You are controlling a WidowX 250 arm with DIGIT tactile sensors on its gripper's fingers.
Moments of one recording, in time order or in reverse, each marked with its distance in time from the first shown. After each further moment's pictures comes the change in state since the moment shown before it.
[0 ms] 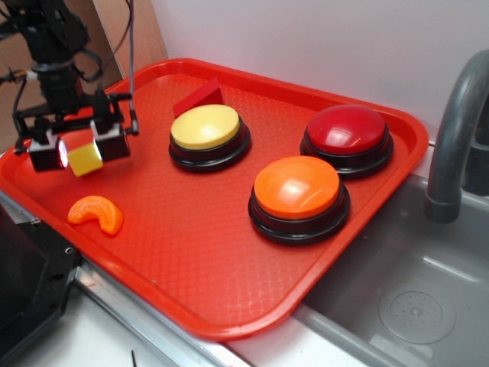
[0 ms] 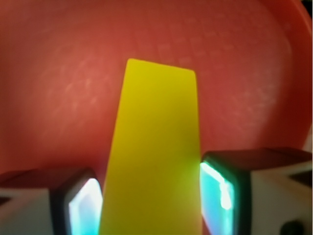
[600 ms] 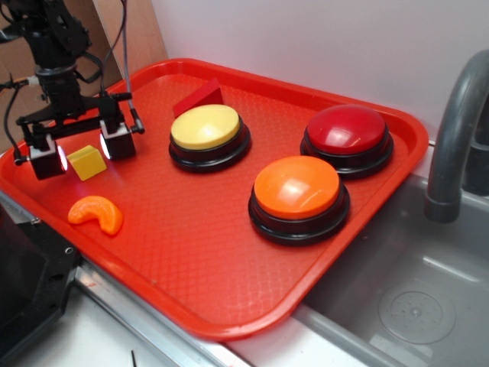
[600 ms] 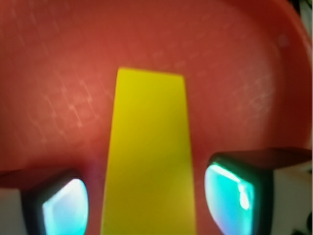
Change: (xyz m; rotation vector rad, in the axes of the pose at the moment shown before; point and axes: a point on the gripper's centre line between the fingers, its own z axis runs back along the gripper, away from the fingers) arm 0.010 0.008 -0.031 0.063 0.008 0.234
